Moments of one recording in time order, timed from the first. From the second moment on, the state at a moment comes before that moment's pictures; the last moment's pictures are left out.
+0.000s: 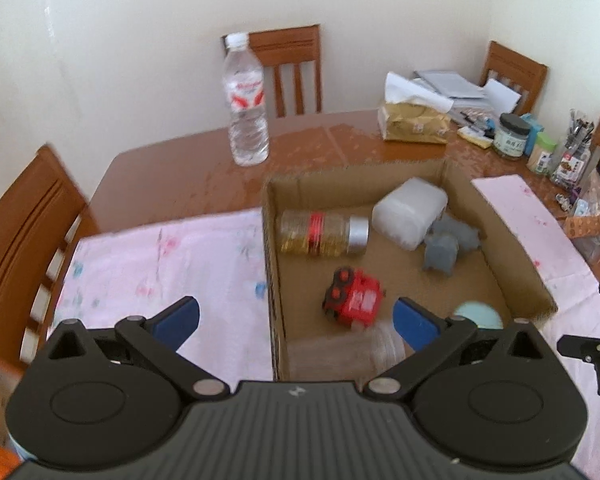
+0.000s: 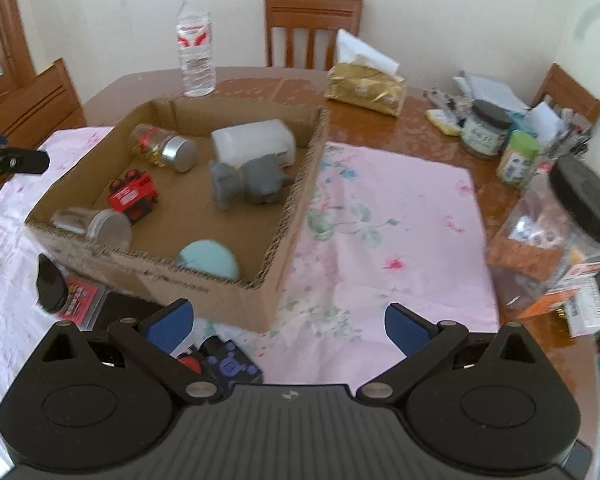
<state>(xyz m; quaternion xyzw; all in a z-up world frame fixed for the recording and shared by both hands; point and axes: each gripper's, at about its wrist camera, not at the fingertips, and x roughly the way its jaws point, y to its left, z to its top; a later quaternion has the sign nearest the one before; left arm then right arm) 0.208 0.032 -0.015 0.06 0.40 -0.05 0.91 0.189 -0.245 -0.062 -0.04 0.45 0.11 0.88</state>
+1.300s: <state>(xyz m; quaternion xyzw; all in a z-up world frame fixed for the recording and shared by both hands) 0.140 0.050 -0.105 0.05 0.50 -0.11 0.86 0.148 -0.154 -0.138 -0.11 0.51 0.20 0.83</state>
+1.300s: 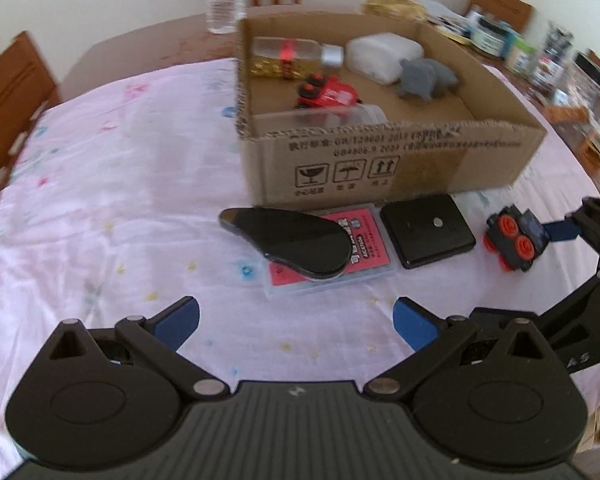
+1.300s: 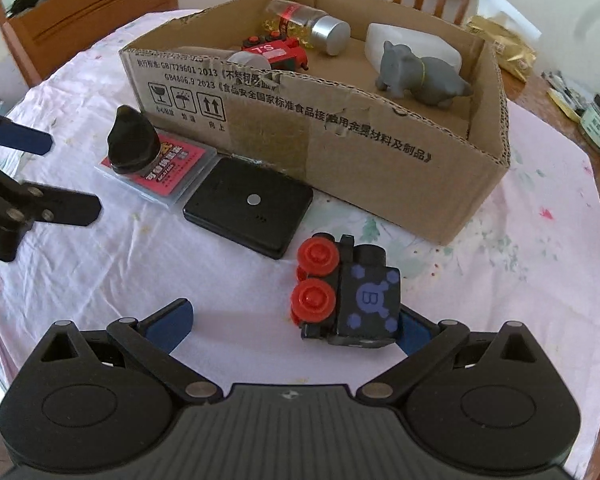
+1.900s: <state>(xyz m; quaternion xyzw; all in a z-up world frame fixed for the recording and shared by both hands) 0.166 0.072 -0.126 0.08 0.47 -0.20 0.86 0.136 -0.154 -0.138 -0.08 0.50 0.15 0.85</state>
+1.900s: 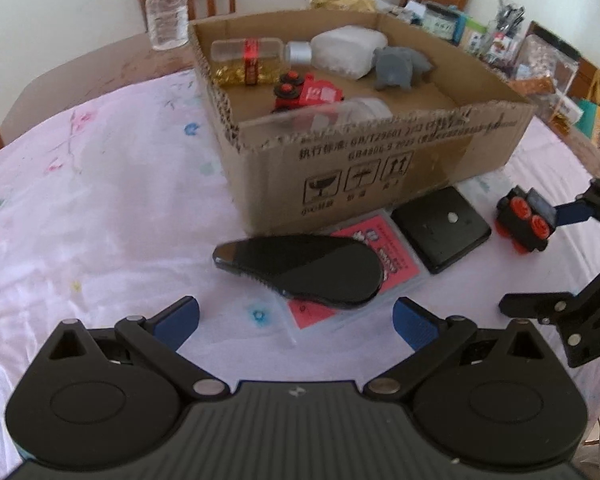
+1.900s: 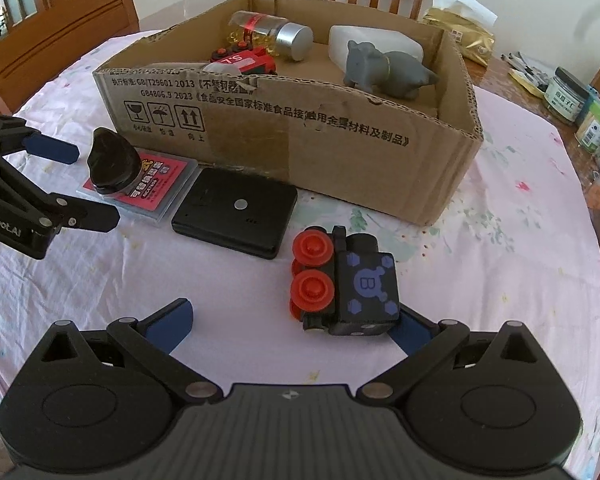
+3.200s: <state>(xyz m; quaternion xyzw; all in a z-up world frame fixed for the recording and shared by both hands) 0.171 0.064 -0.117 0.09 0.45 -0.20 0.86 0.136 -0.151 -0.139 -0.08 0.49 0.14 0.86</state>
